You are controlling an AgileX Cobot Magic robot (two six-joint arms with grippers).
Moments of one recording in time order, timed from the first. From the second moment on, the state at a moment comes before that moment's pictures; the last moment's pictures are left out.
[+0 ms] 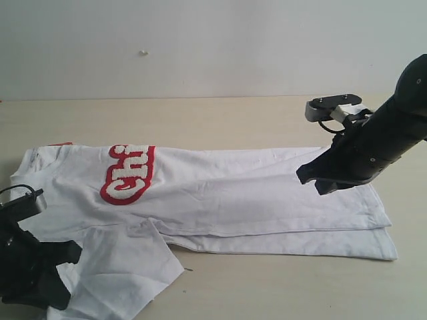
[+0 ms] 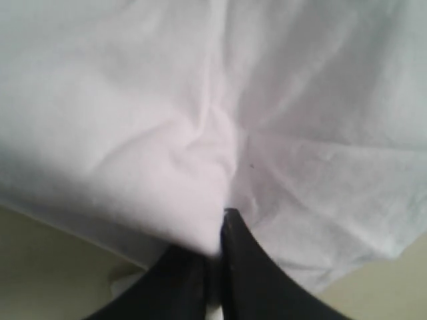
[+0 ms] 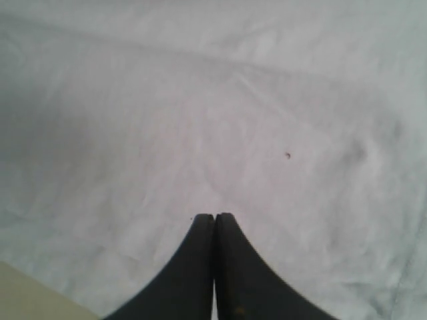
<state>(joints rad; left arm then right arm) -0.14 1.72 -0.62 -0.71 0.70 0.45 0.05 1.80 -0.99 0.39 0.56 -0.46</state>
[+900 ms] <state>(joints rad) -0.14 1.84 -1.03 -0.90 1.05 0.54 0.05 1.80 -0.99 0.39 0.58 -0.46</state>
